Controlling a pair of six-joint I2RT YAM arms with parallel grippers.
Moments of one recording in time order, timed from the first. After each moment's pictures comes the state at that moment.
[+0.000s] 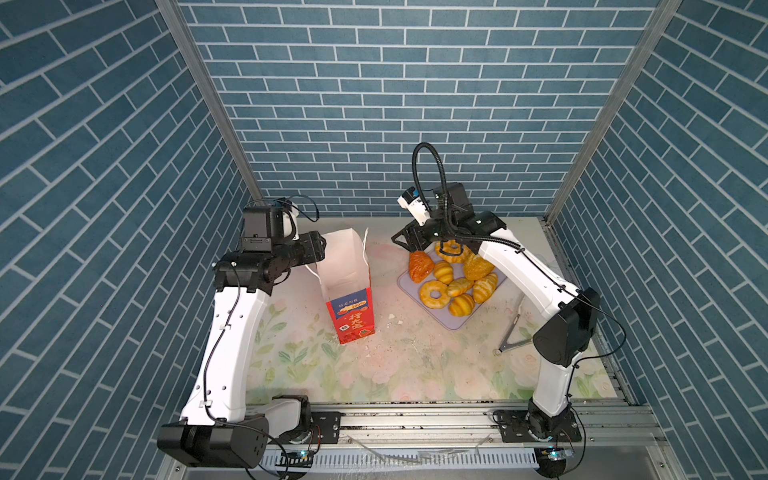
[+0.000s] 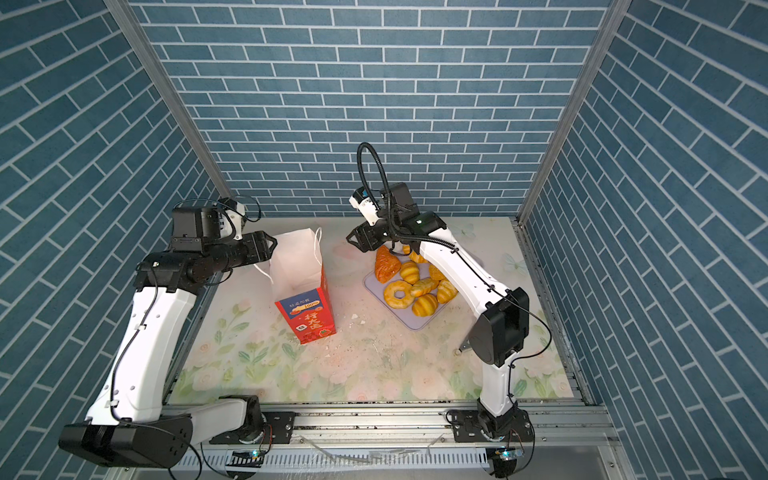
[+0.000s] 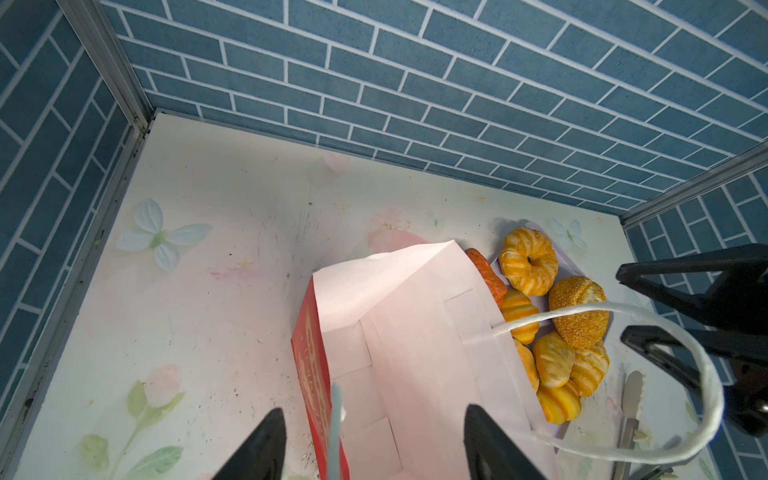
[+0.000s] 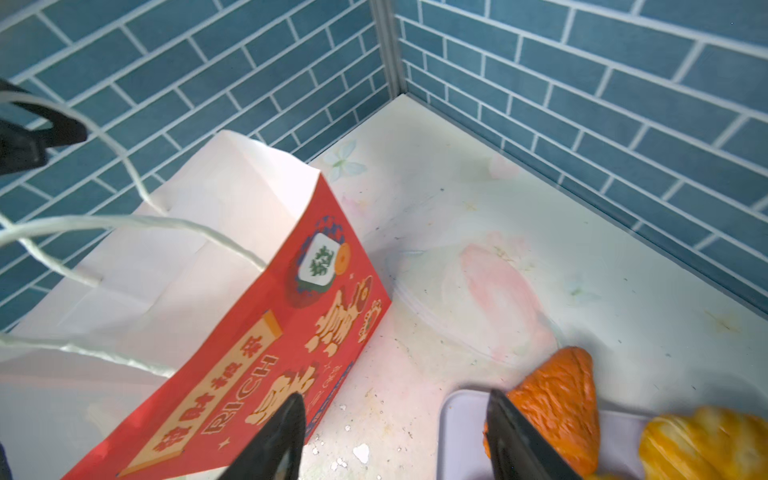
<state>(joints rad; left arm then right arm) -0.04 1.22 1.51 -0.96 0.18 -0.25 0.69 1.91 1.98 -0.69 -0.42 -0.07</state>
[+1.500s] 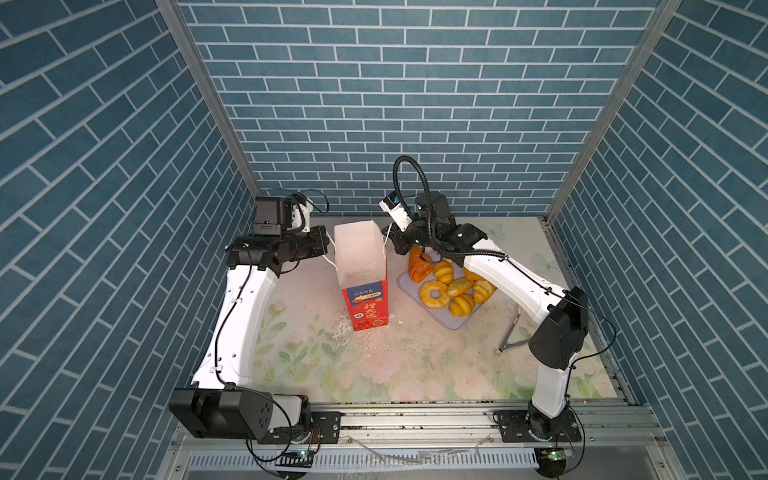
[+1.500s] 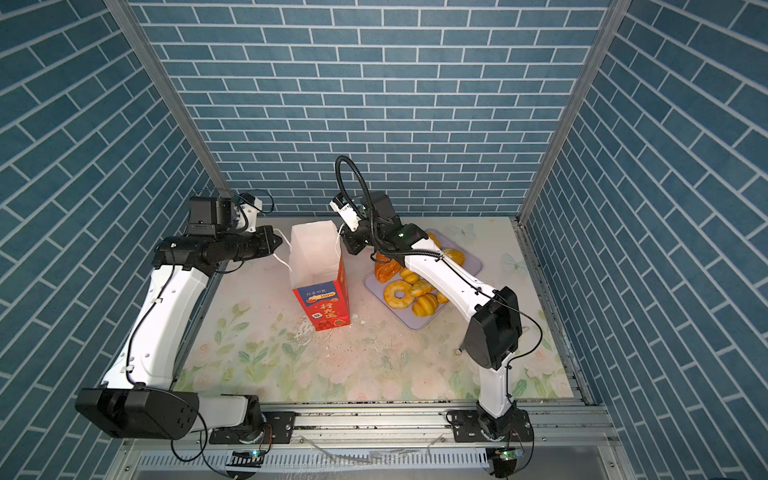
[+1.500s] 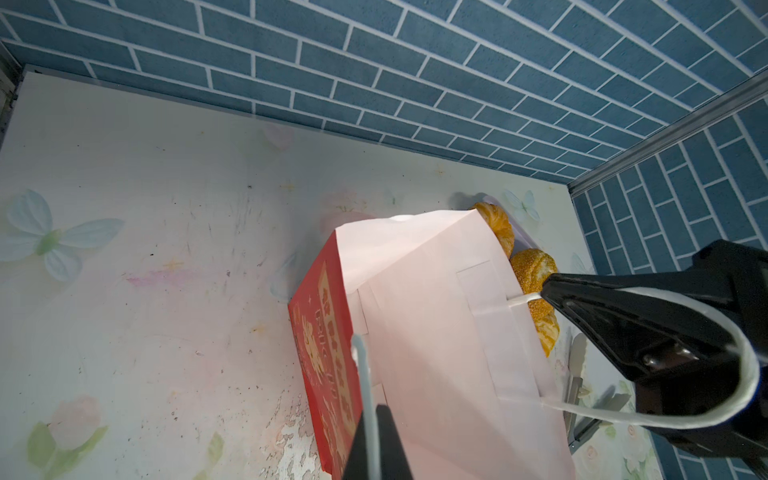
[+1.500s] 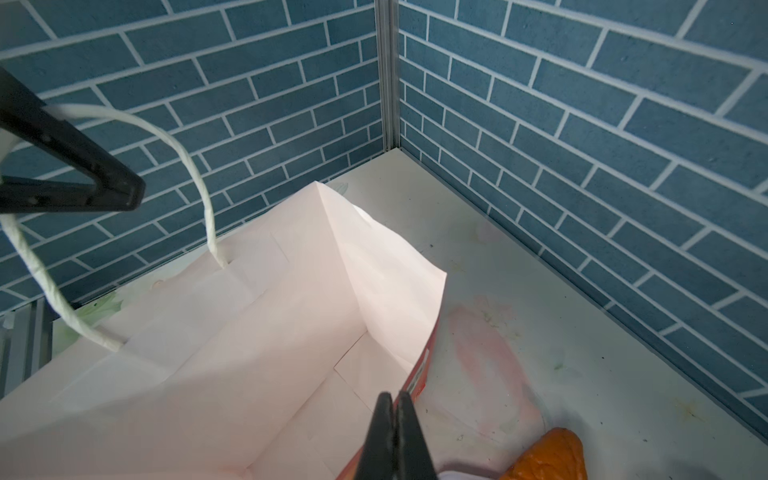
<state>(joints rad) -0.05 1.36 1.57 -0.94 0.35 -0.25 0.78 1.90 1.87 -0.44 -0.24 -0.11</state>
